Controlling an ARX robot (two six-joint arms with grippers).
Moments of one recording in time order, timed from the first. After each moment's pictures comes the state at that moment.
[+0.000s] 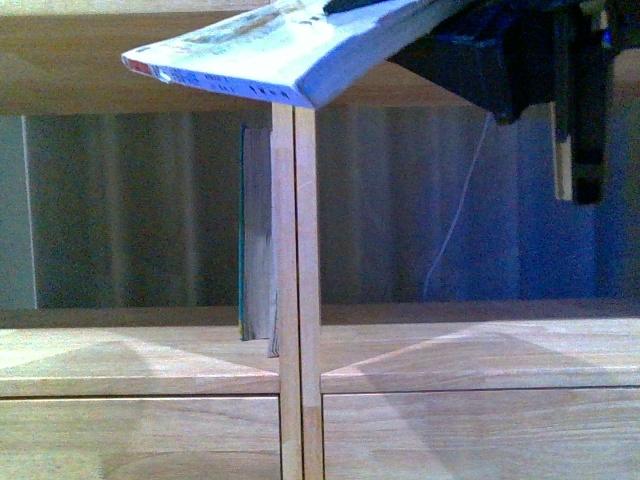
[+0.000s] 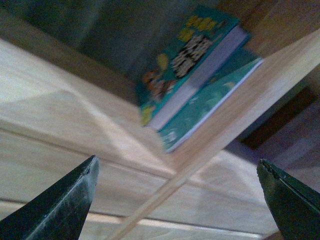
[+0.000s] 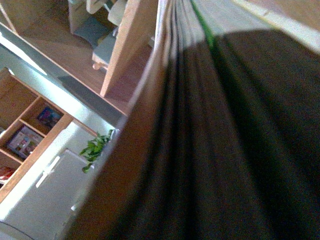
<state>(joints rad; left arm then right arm) 0.09 1.01 0.63 0.48 0.45 -0.65 0.50 1.10 0.91 0.41 -0.25 0.92</state>
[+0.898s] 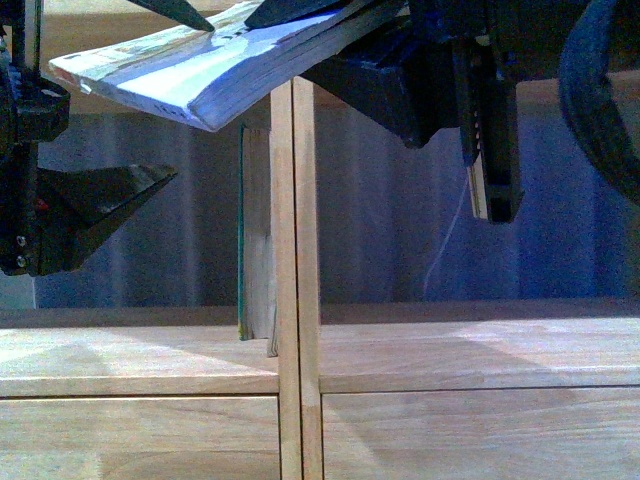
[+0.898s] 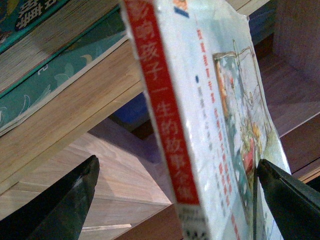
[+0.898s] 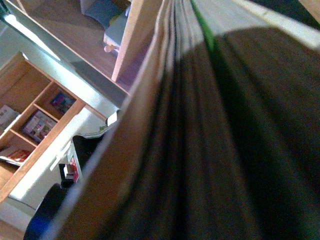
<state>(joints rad) -0.30 1.22 0.84 0.64 0.33 -1.01 0.56 1.18 0.93 0.47 -0.27 0.92</state>
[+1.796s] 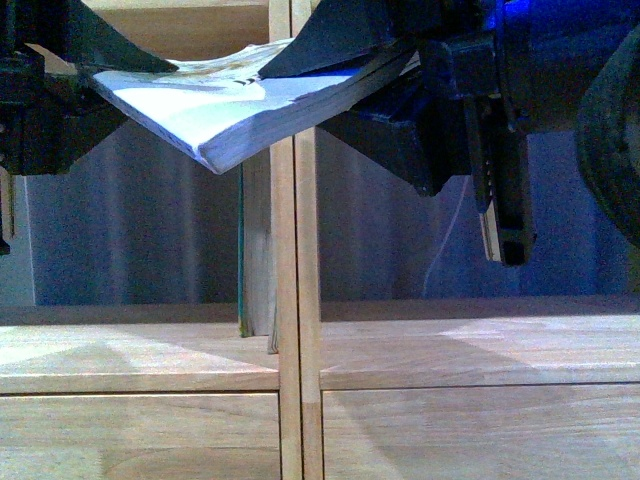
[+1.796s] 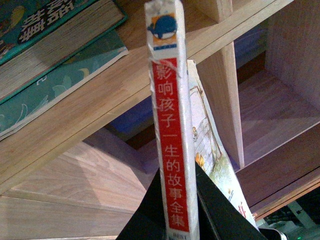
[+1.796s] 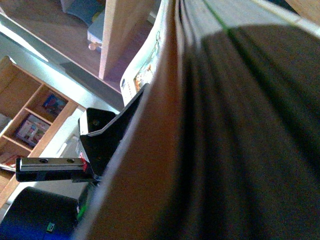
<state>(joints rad) -0.30 1.19 0.85 0.62 0.29 -1.04 0.55 1.18 0.90 0.45 -0.27 0.95</state>
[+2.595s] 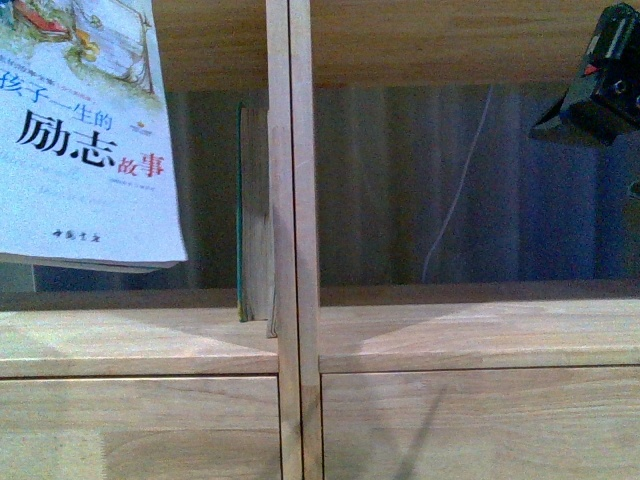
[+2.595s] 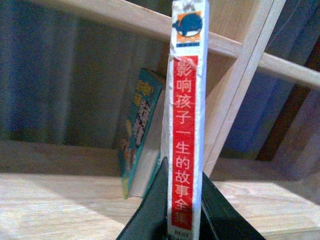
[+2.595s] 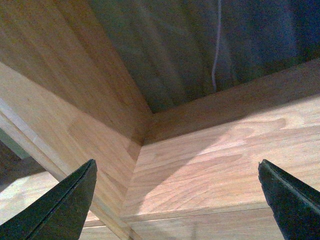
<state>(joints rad) -0.18 1.04 0.96 0.31 0.15 -0.23 0.18 1.16 0.85 0.39 0.04 0.44</state>
